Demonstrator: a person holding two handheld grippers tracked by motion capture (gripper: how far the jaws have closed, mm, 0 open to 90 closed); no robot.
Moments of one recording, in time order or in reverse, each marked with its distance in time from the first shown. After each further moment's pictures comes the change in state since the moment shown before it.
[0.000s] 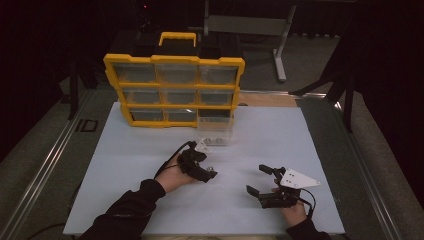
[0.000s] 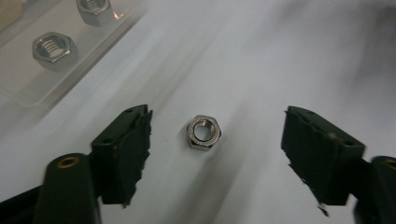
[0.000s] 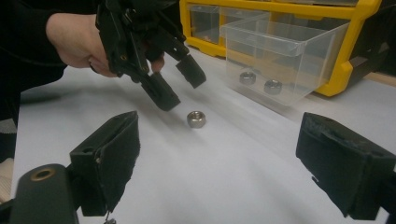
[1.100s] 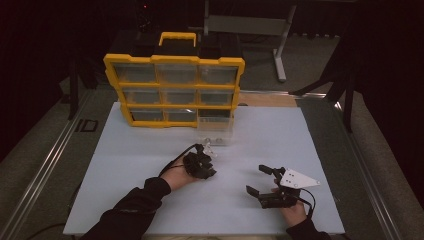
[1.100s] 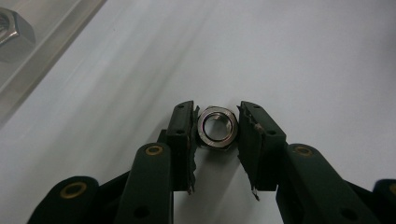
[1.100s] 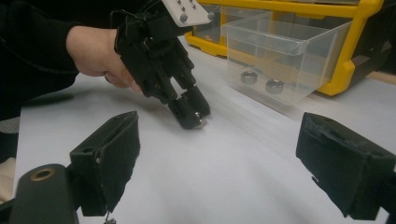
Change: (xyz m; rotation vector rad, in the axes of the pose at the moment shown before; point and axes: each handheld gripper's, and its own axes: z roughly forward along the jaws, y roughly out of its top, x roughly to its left) left arm 0.003 0.001 0.027 0.102 0.001 0.066; right arm 0.000 0.000 0.000 0.002 0.005 0.002
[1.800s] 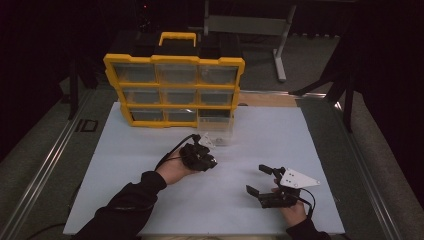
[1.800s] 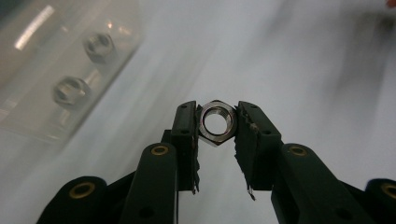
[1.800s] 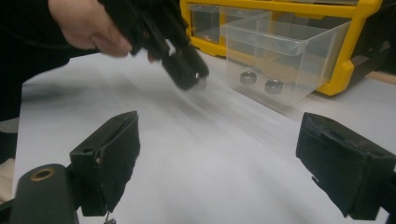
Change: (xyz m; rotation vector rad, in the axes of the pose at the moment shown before) left arm 0.001 0.021 -0.050 -0.087 -0.010 0.013; right arm 0.000 0.000 0.000 -0.001 -0.002 0.002
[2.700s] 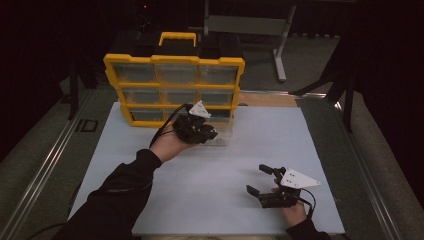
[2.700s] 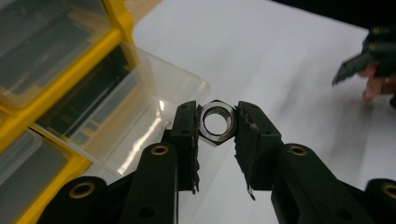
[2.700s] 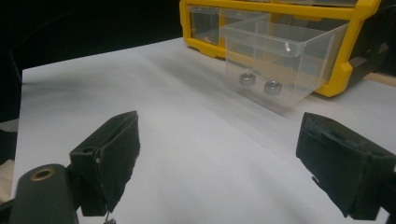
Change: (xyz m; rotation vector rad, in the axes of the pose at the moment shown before) left arm 0.025 0.052 -0.068 -0.168 0.078 -0.027; right arm 0.000 0.000 -0.001 -0.006 -0.002 -0.002
